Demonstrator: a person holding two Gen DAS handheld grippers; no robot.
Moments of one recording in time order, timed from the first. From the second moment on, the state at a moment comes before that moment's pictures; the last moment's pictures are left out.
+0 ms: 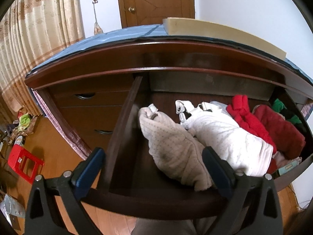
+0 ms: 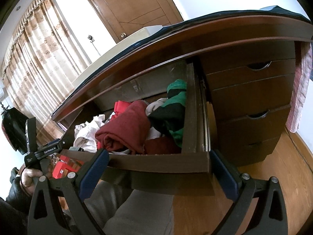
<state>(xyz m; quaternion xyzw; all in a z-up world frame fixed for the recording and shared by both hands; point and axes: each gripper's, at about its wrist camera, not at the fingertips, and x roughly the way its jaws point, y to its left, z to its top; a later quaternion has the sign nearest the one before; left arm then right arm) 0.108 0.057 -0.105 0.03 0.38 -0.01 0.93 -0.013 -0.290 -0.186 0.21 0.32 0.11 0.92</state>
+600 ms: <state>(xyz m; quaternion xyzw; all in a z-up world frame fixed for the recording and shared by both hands) 0.111 0.059 -0.097 0.03 0.38 -0.02 0.93 -0.026 -0.293 -0.157 0.21 0.28 0.07 0.93</state>
